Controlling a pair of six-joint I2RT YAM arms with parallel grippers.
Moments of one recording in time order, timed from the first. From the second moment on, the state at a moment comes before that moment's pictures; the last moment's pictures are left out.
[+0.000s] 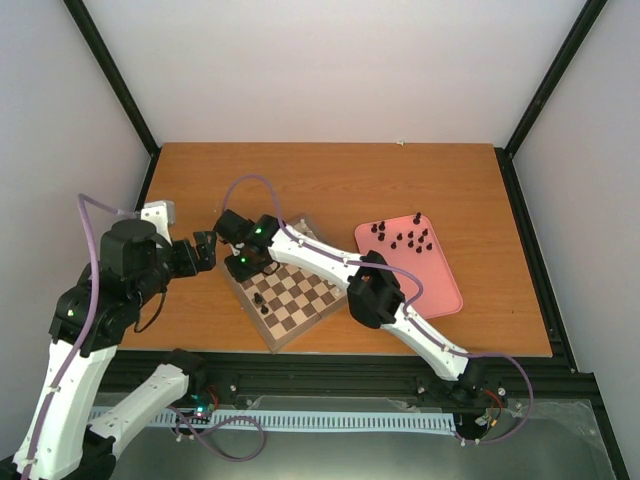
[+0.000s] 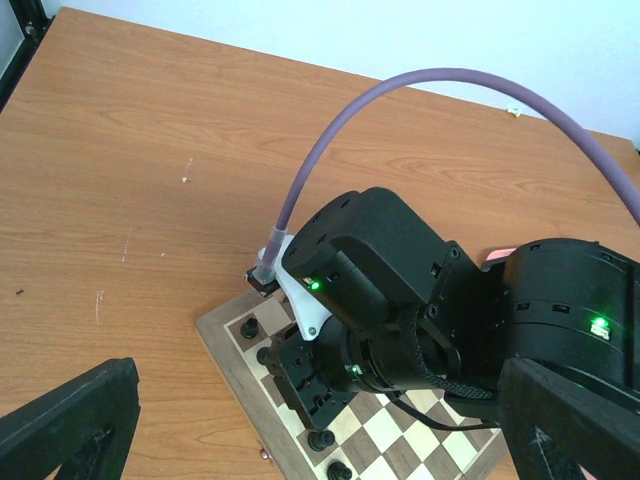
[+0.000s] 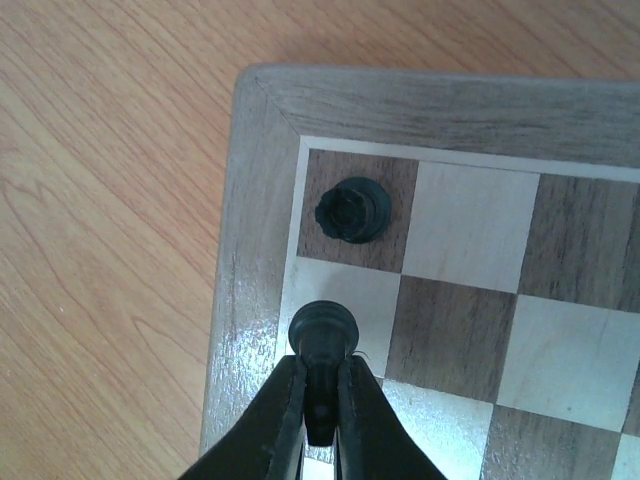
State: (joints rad) left arm -0.37 0.74 1.27 -1.11 -0.16 -0.44; right arm 1.06 2.57 2.45 -1.04 -0.11 0.39
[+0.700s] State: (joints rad) left arm -0.37 0.74 1.26 -1.11 -0.16 -0.44; right arm 1.05 2.59 2.48 -1.04 -0.14 0.38
